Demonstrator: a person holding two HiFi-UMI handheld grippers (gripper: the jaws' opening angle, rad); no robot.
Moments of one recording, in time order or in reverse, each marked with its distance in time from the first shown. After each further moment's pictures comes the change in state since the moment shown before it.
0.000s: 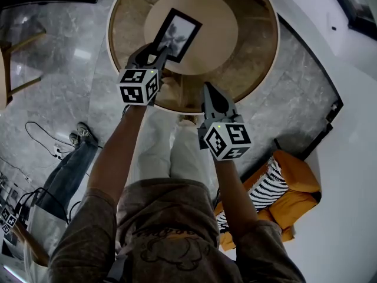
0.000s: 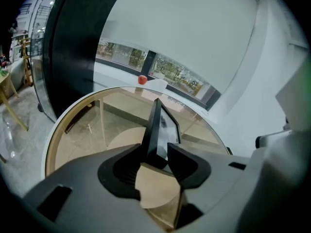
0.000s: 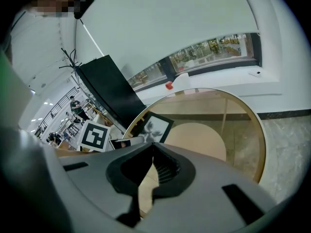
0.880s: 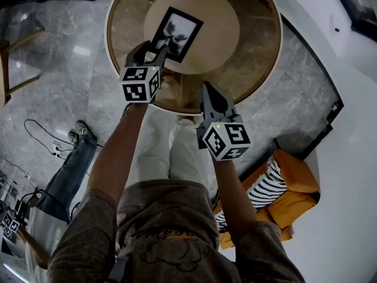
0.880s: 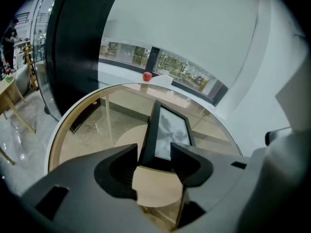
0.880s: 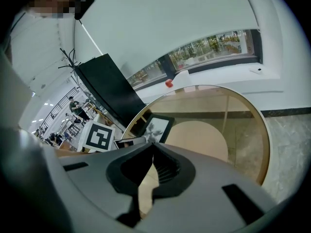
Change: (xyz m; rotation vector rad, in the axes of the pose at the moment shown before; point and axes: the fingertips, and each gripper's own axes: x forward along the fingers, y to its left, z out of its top) left arm 0.014 0.014 -0.011 0.011 0.030 0.077; right arm 0.010 -0.005 -0.005 0.012 0.015 0.006
